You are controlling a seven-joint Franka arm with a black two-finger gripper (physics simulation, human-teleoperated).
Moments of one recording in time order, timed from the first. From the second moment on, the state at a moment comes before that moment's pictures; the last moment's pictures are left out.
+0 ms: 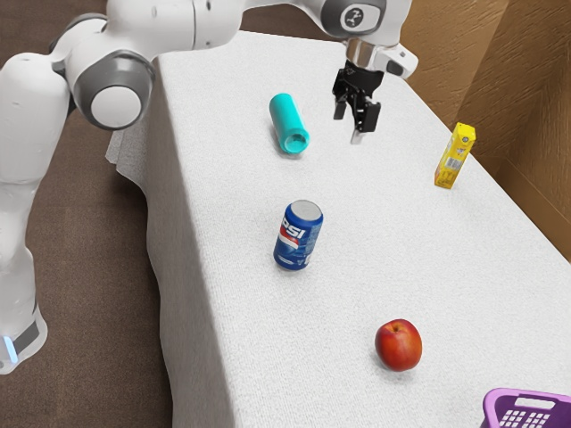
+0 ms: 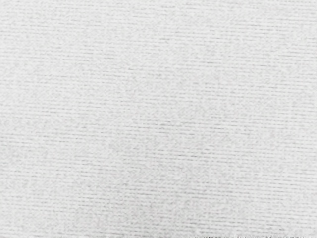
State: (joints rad) arm -0.08 0.31 0.23 -1.14 -0.05 1.49 0.06
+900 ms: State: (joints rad) arm -0.37 0.40 -0.11 -1.14 -0.01 1.53 0.15
